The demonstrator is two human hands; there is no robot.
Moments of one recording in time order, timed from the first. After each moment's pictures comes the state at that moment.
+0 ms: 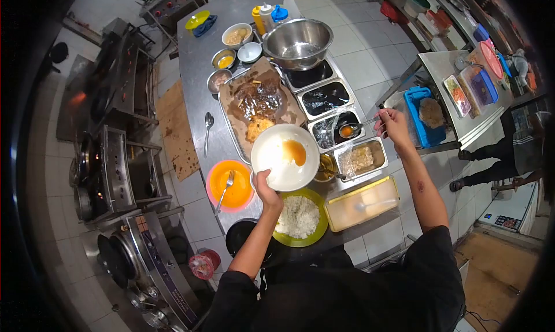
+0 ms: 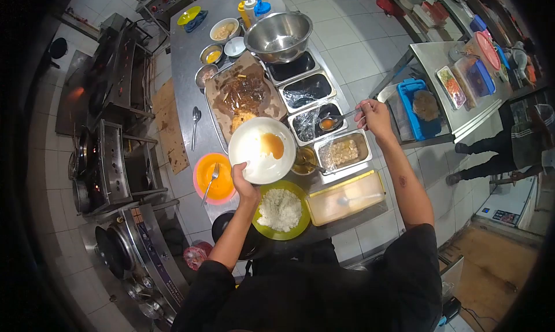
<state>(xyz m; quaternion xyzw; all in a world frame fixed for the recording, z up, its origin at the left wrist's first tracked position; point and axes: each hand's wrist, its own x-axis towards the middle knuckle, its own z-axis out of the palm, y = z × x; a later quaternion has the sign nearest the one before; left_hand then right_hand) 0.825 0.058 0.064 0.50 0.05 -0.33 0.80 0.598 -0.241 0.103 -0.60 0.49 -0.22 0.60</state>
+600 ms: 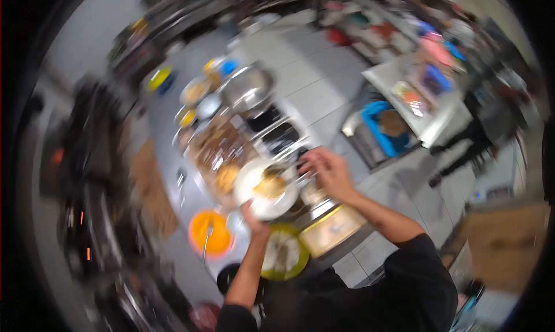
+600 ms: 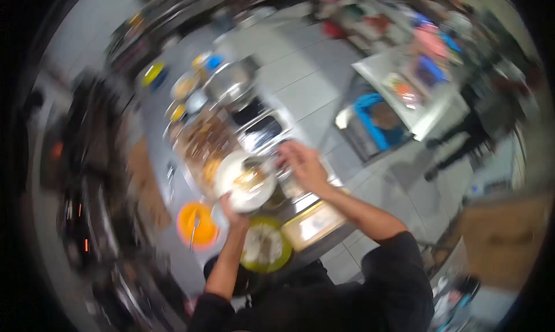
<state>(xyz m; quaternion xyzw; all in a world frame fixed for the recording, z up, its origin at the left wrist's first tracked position) 0.811 0.021 0.014 0.40 0.02 -0.41 0.82 0.639 -0.139 0.171 -0.68 0.31 -0.38 0.54</state>
